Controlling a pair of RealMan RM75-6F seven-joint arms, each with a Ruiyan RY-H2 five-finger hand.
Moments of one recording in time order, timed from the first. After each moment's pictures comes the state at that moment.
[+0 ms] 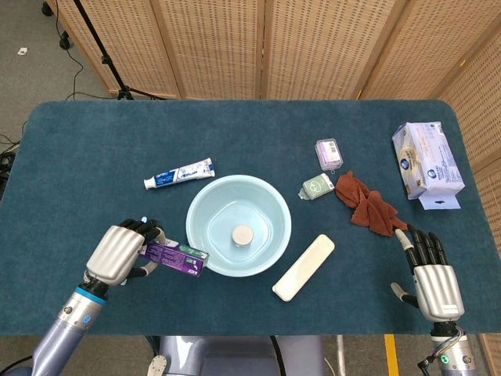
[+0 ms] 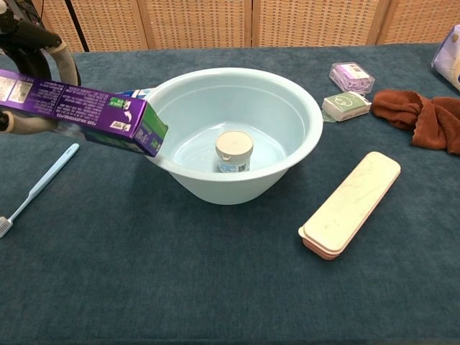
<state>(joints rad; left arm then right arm) -0.44 -1.19 -0.08 -2.08 1.38 1.24 0.45 0.08 -1.27 0.03 -1.64 -1.58 1.54 -0.18</state>
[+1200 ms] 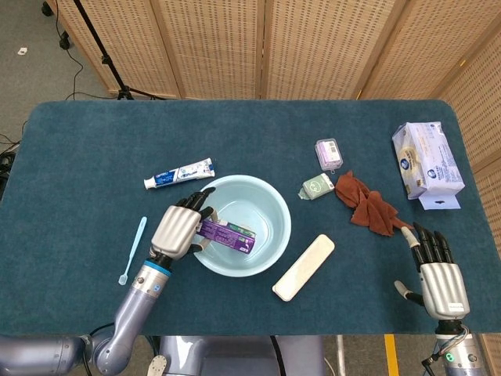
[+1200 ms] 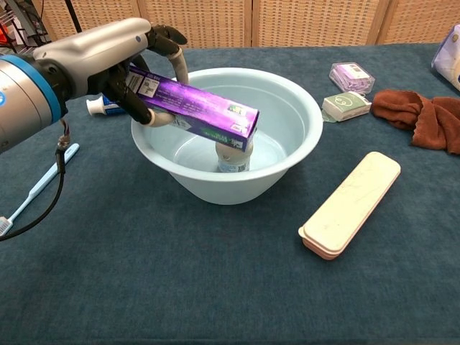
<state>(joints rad) -0.66 -1.62 -0.25 -1.84 1.10 1.21 0.62 0.07 -1.25 0.05 -1.63 -1.56 1.53 -0.13</state>
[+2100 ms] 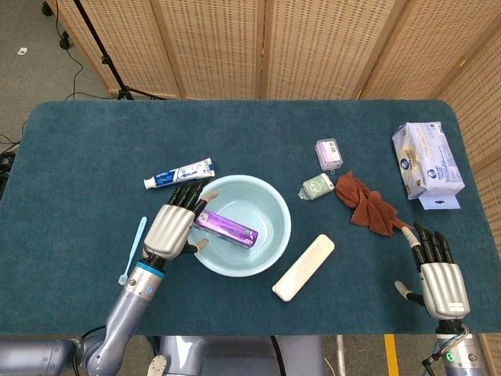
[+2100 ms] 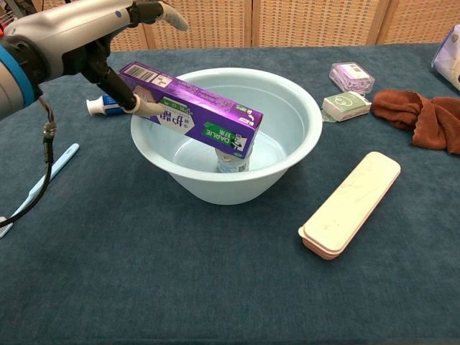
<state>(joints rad) -0.65 -1.55 -0.22 -1.93 1.12 1.27 0.60 0.07 -1.25 0.05 -1.64 -1.55 1.52 -0.13</state>
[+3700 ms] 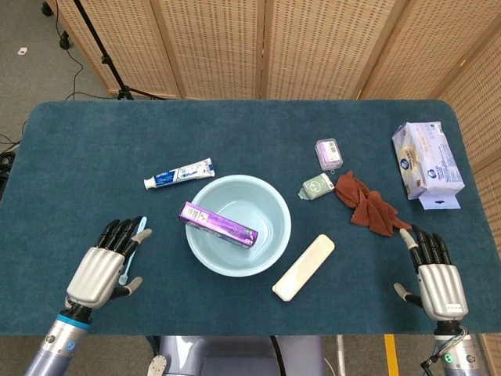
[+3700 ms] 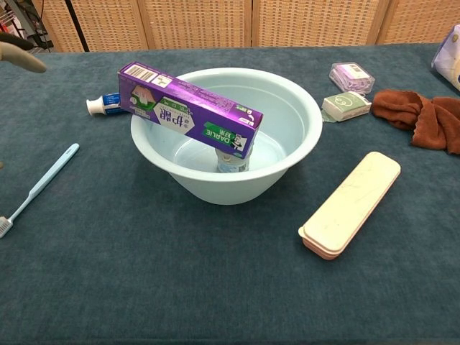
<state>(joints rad) -0.34 -1.20 0.12 -2.09 1.49 1.45 0.45 0.07 -1.24 0.04 -1.66 -1.55 1.51 -0.16</state>
